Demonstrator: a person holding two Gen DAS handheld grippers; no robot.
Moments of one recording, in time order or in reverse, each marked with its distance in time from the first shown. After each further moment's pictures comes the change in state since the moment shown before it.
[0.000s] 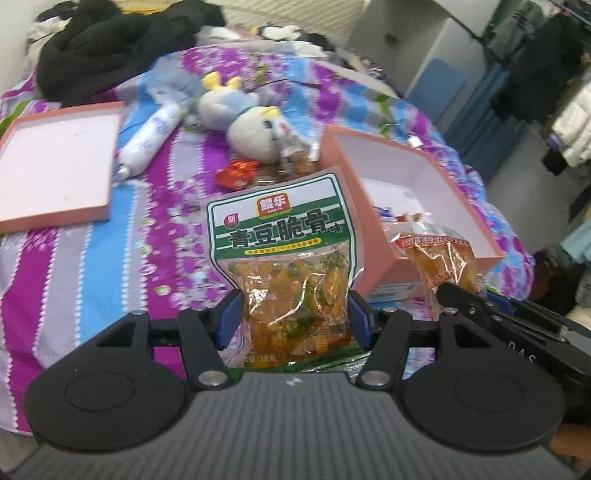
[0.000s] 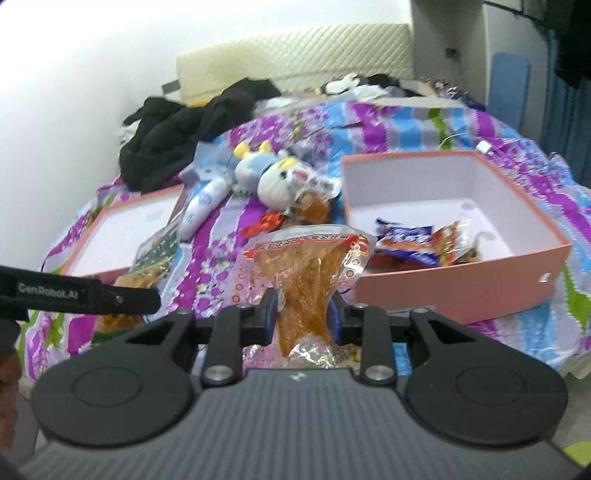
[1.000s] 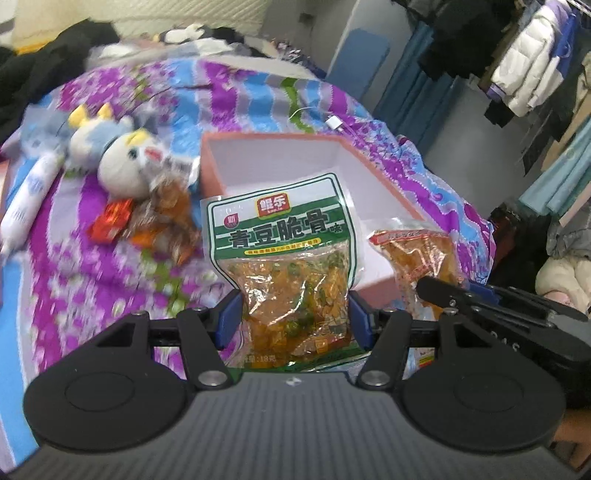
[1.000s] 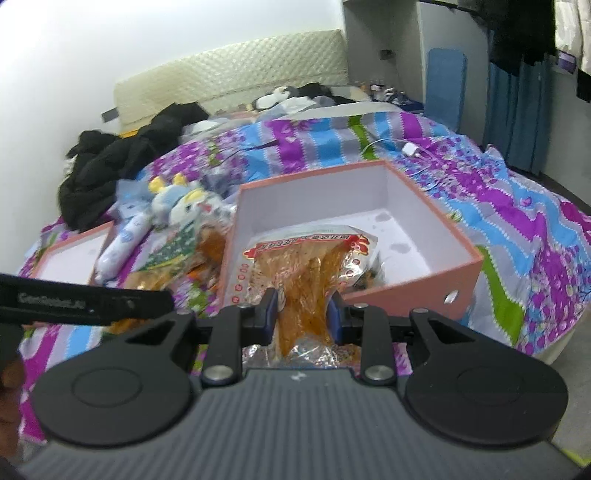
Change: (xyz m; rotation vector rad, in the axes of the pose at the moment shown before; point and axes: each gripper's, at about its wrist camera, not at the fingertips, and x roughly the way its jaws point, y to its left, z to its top) left arm 0.096 -0.123 0.061 0.210 0.041 -0.144; right arm 0.015 -0.112 0.034 0.105 -0.017 -0.142
